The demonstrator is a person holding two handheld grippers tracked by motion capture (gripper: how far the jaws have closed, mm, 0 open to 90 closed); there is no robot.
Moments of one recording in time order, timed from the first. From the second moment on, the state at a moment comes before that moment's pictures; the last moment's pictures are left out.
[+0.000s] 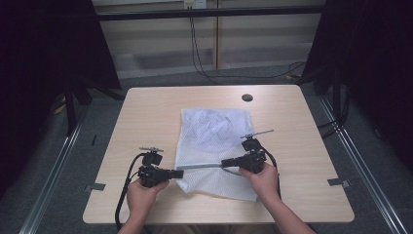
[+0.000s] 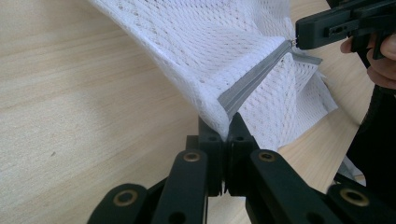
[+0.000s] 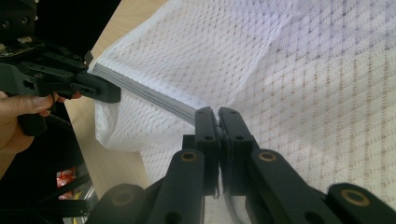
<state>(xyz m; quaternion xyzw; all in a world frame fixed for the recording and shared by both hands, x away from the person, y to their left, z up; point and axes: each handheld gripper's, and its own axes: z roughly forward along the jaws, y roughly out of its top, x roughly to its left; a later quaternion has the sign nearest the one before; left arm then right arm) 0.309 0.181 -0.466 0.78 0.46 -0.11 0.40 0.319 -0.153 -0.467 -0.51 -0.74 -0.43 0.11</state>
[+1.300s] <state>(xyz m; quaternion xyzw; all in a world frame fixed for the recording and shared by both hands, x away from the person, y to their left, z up) 0.311 0.185 -0.467 0.78 0.47 -0.10 0.40 0.318 -0.159 -0.467 -0.51 -0.74 -0.42 0.11</state>
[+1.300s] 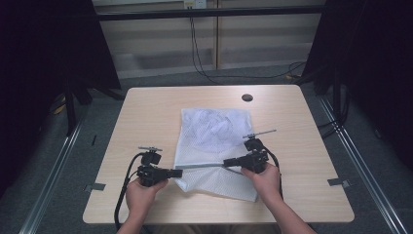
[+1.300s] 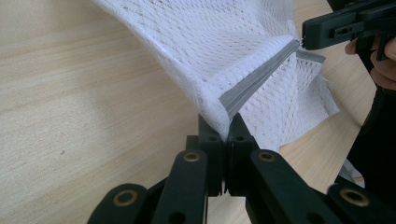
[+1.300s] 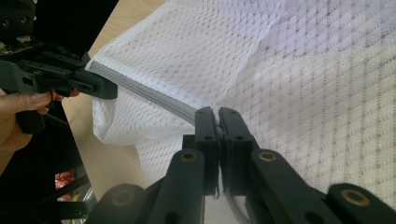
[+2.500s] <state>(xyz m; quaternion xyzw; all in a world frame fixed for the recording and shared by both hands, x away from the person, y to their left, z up) 0.312 0.190 -0.466 0.78 0.48 -0.10 0.40 0.319 -0.168 -0.466 -0.51 -0.74 -0.43 0.11</state>
